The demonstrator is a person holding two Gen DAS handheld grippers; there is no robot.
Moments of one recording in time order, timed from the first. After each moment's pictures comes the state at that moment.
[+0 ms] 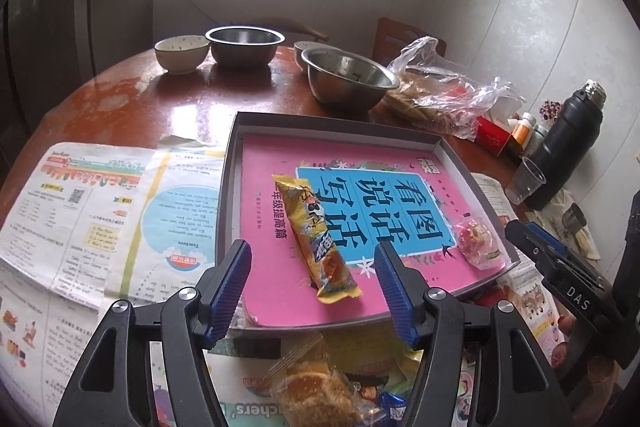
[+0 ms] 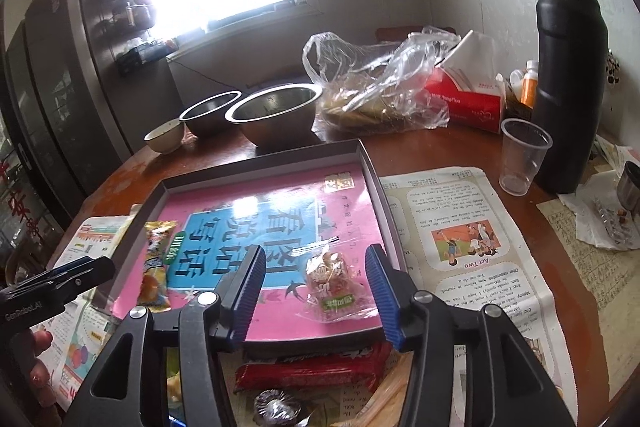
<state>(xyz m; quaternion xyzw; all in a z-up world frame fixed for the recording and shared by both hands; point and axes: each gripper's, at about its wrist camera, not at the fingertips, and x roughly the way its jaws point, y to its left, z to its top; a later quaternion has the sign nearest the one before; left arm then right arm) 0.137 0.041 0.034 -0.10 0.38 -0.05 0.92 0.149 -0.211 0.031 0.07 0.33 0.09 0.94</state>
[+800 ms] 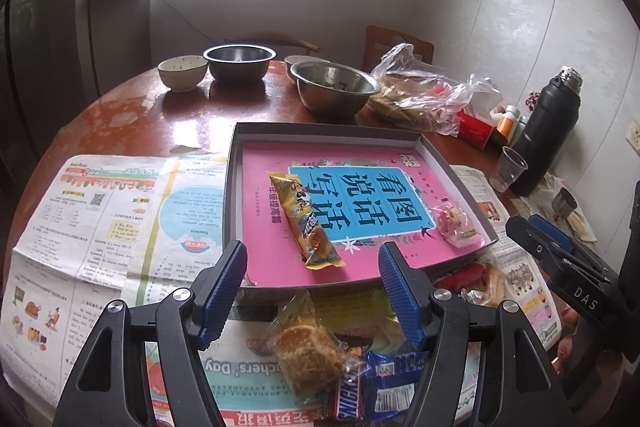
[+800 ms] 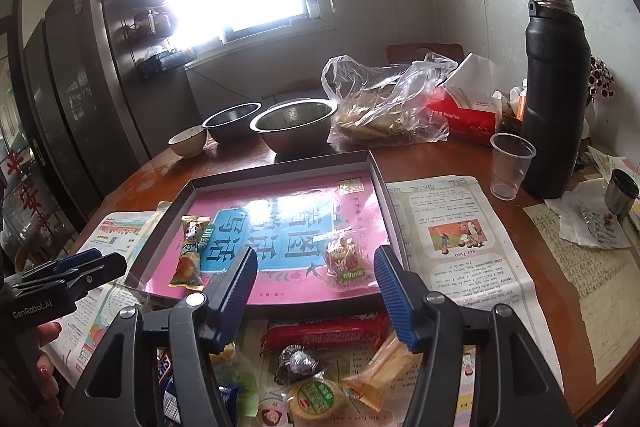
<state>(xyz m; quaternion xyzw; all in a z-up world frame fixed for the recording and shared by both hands) 0.093 0.033 0.055 -0.08 0.36 -0.05 0.93 0.104 -0.213 0.052 0.06 0.31 0.11 0.94</state>
